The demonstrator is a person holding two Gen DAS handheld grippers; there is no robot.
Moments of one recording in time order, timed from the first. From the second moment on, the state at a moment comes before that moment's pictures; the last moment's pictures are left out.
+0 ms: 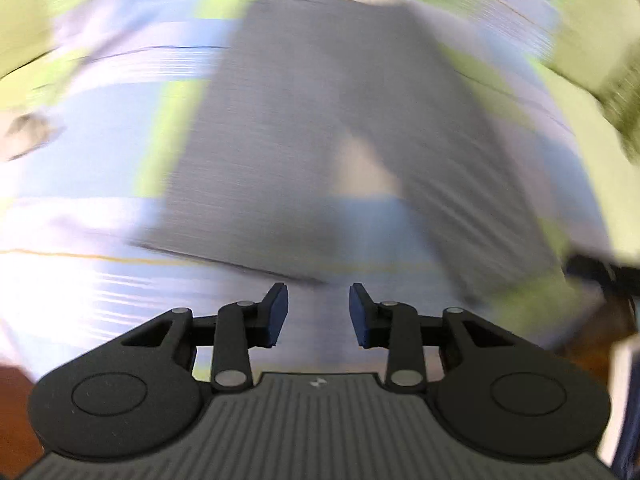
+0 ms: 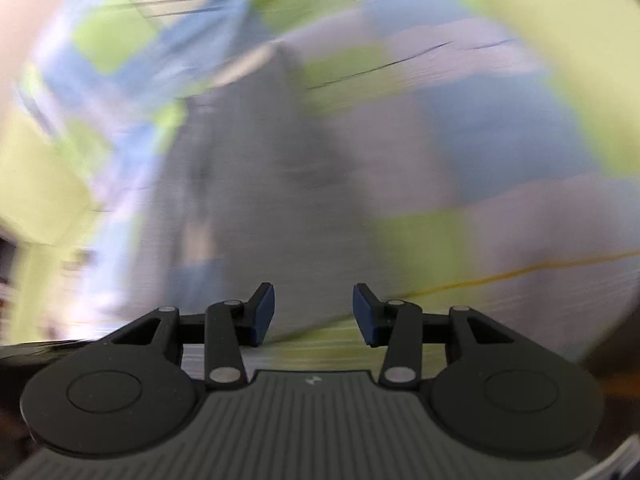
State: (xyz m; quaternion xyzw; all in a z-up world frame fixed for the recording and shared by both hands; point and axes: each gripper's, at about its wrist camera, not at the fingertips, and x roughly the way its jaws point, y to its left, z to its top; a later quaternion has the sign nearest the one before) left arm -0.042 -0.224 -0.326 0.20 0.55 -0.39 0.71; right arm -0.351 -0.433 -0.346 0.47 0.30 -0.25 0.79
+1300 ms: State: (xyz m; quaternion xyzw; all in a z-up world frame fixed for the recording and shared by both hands) left arm 0.071 -0.174 -0.356 0.32 0.48 -0.50 0.65; right arm -0.172 -0.292 -0.396 0.63 0.25 -0.30 0.67
